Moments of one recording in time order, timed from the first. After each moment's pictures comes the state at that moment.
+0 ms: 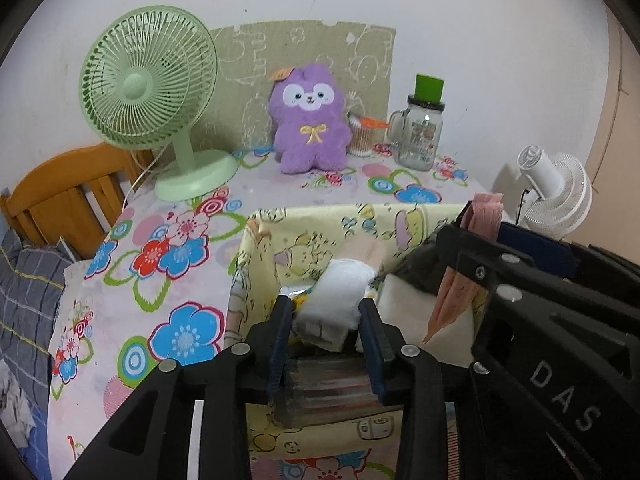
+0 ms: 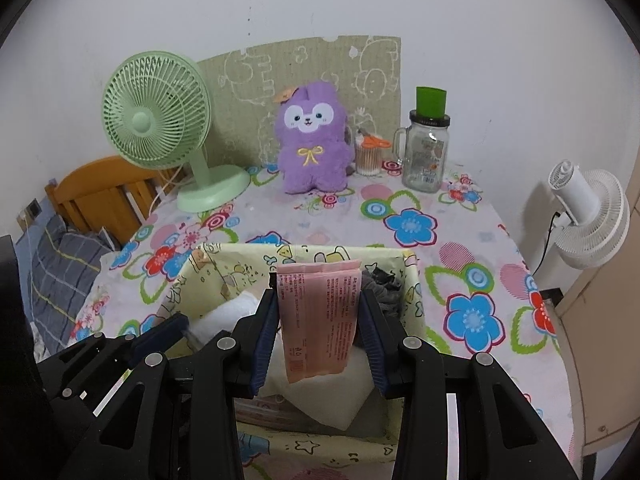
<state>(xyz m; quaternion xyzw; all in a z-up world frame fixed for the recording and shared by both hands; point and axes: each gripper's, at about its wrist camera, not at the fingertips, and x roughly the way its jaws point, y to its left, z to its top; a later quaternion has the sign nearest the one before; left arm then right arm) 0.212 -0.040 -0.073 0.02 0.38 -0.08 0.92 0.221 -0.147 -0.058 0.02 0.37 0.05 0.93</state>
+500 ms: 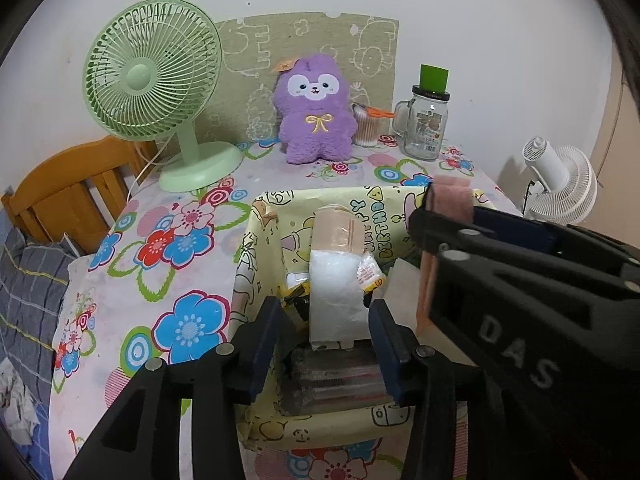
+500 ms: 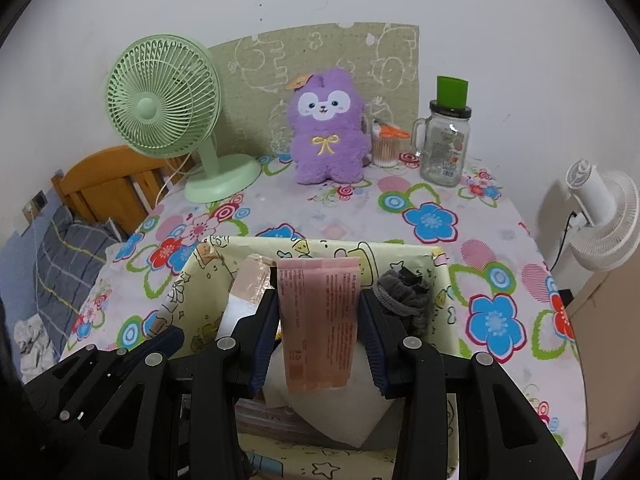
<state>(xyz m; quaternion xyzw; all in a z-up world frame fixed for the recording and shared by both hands) 0.207 -0.038 -0.079 0.03 0.39 -0.07 0.92 0.237 -0.137 -0.071 0.02 0.38 0.08 0.92</state>
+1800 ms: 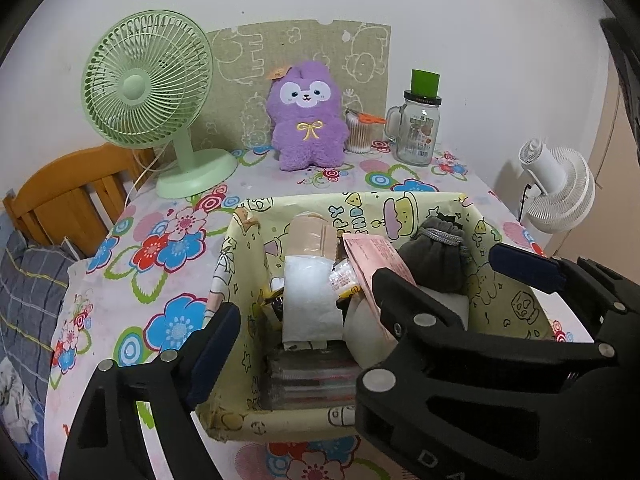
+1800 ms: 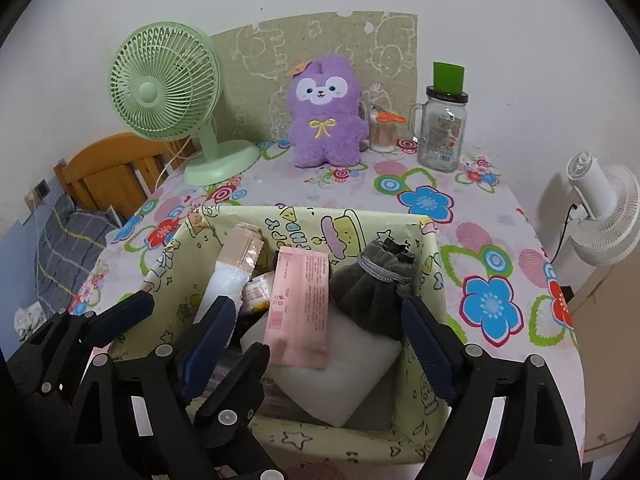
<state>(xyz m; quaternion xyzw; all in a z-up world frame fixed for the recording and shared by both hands) 0.202 -0.053 -0.076 0.02 0.38 -0.07 0.92 0.221 -0.149 -0.083 0.02 0.39 0.08 0.92</state>
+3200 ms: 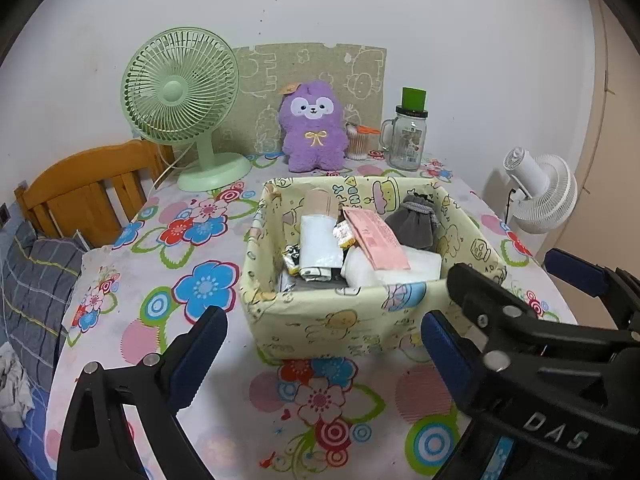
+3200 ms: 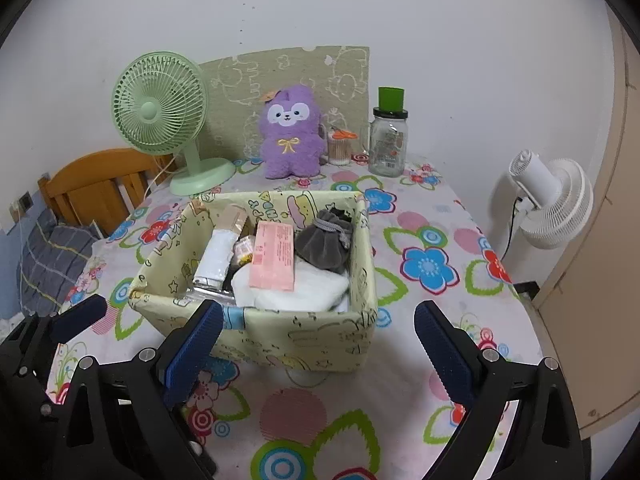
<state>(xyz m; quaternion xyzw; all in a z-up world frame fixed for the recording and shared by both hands) 0.127 -0.035 -0.065 0.02 0.35 -0.07 0.94 0.128 -0.163 -0.065 0.02 0.35 0.02 0.94</state>
